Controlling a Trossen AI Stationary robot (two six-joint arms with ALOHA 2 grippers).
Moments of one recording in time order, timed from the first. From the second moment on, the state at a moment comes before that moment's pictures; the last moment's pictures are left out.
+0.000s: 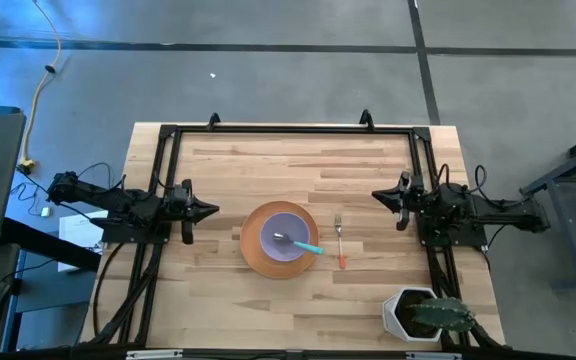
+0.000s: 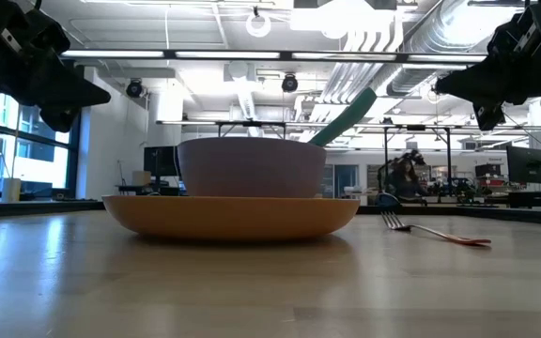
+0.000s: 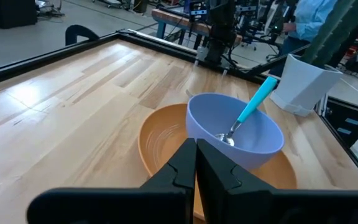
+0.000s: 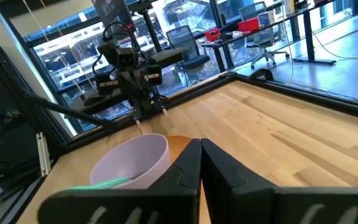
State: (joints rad) left arm -0.19 0.08 0.09 -0.23 -0.46 -0.34; right arm -0.01 0.00 0.07 -0.07 0.20 0.34
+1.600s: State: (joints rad) left arm -0.19 0.01 0.09 -0.23 -0.46 -0.34; right arm -0.01 0.00 0.07 -0.08 0.20 0.34
